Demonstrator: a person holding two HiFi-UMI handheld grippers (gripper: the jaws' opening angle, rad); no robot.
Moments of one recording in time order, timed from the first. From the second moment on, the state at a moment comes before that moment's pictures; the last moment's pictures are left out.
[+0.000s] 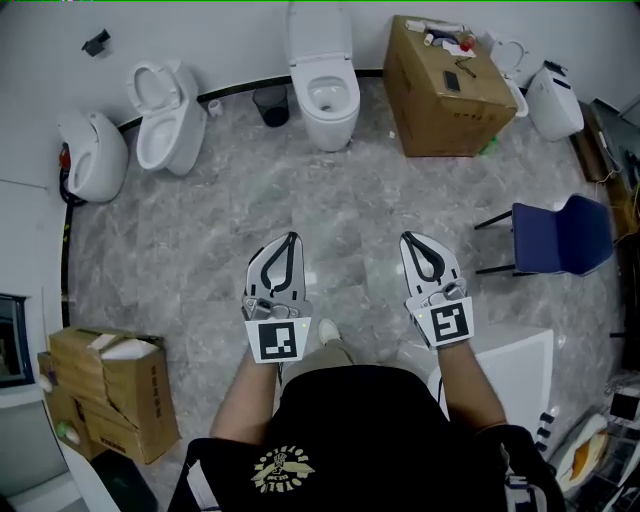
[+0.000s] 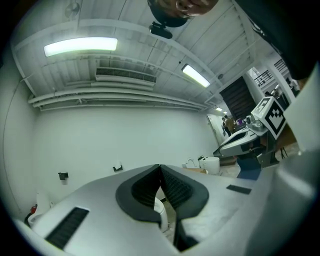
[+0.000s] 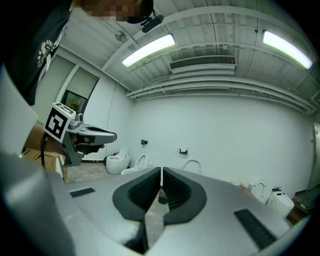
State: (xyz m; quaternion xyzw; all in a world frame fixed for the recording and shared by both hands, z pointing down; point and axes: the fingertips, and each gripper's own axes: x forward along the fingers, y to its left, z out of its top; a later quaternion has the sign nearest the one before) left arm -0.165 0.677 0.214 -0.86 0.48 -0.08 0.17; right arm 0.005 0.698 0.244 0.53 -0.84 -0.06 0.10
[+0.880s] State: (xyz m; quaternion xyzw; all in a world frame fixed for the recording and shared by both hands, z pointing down) left arm -0.204 0.608 0.237 -0.86 0.49 -0.08 0.07; right arm 0.011 0.647 0.254 0.54 -0.83 0.01 0.09
